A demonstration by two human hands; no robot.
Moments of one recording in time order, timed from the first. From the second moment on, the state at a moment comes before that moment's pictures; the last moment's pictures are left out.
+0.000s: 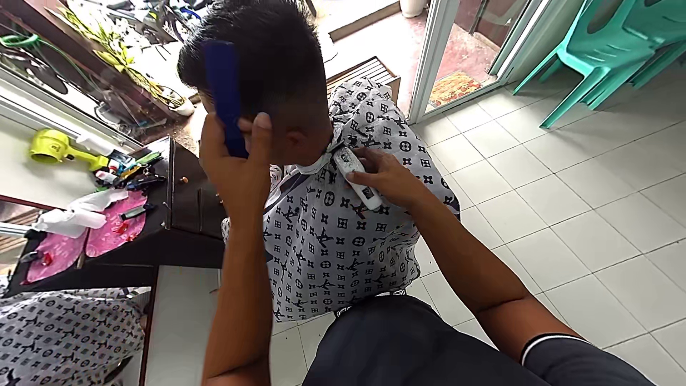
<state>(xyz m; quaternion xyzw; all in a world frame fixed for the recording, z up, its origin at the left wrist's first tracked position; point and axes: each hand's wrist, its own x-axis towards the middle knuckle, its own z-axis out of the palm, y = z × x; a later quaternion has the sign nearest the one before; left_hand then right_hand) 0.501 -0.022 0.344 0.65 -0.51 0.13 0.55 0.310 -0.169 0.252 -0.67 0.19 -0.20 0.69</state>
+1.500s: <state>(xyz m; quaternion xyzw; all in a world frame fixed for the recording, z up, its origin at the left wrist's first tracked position) 0.578 0.019 0.385 0.65 -0.74 0.13 0.12 0.306 -0.110 0.276 -0.70 0.10 -0.21 0.67</state>
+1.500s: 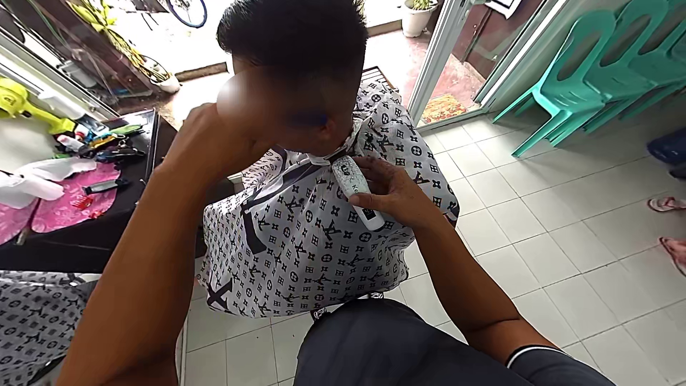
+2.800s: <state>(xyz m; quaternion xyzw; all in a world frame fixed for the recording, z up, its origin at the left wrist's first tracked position) 0.530 0.100 0.147 0.64 -0.38 -0.18 0.64 0.400 -0.096 0.281 -0.46 0.09 -0.20 0.86</state>
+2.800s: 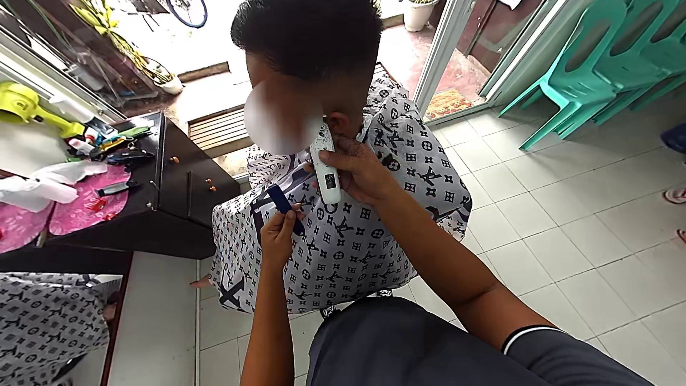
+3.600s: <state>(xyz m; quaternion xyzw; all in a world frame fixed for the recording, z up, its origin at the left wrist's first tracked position) 0.512 0.096 0.147 0.62 -0.41 -0.20 0.64 0.398 -0.080 0.278 -0.41 0.09 -0.24 0.88</state>
